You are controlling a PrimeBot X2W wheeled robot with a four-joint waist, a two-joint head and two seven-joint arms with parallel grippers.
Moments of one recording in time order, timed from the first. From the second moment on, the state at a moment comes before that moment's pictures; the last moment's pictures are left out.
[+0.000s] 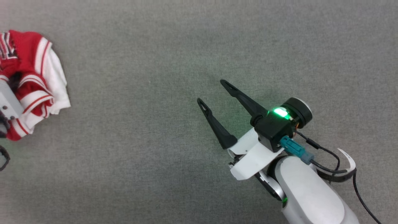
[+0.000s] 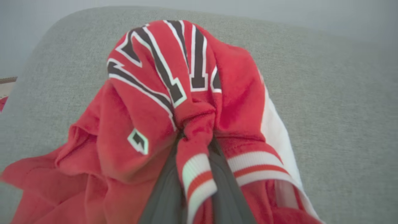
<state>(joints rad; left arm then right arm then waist) -0.98 0.77 -0.68 0.91 -1.13 -0.13 0.16 -0.56 -0.05 0.54 0.22 0.15 0.13 -0.19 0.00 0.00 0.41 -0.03</state>
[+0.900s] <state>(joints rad) -1.09 0.70 -0.99 0.27 -1.26 -0.13 0.32 -0.38 -0.05 0.19 0.18 0.20 0.13 -0.26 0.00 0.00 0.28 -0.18</state>
